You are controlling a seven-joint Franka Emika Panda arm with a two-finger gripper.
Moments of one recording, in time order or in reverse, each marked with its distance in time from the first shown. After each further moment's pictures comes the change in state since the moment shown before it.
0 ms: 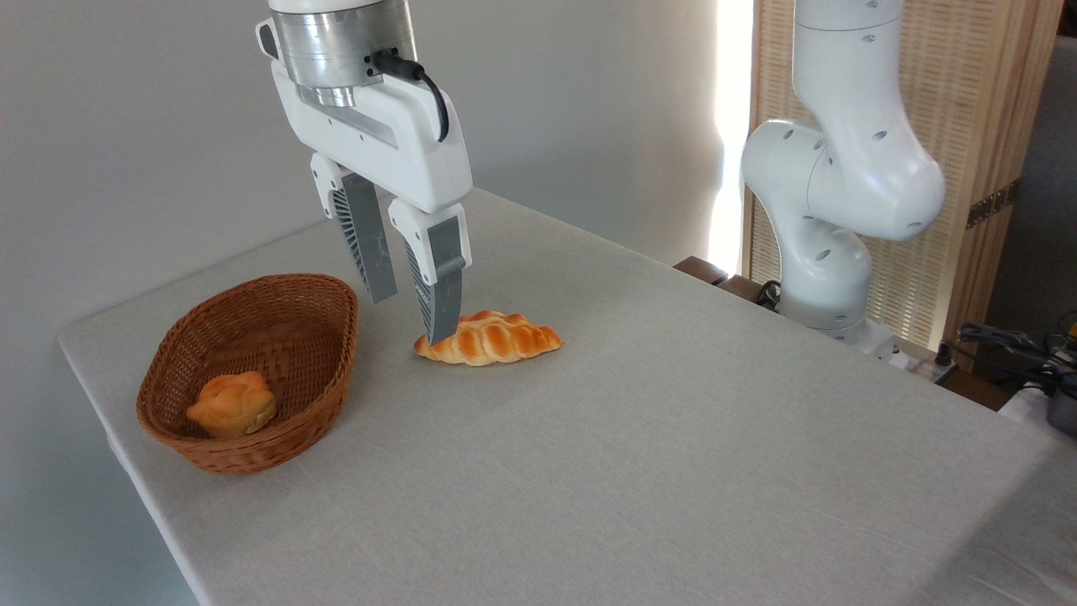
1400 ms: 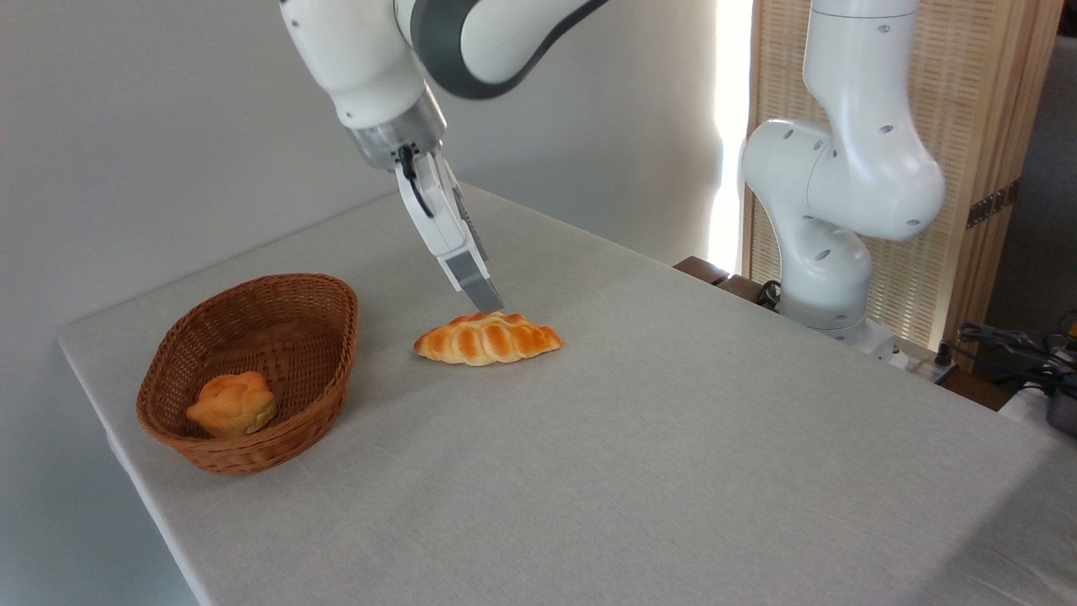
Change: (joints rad) arm -0.005 -0.139 -0.284 -0.433 -0.116 -0.007 0.242
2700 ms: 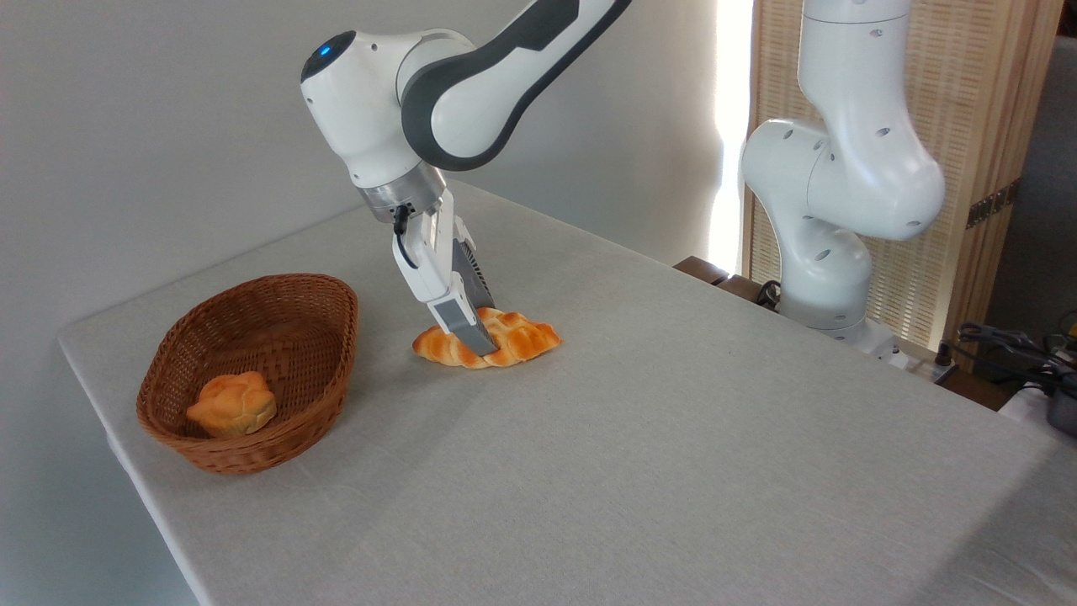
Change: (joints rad) arm 0.002 0.066 -0.145 -0.143 0.099 0.233 0.012
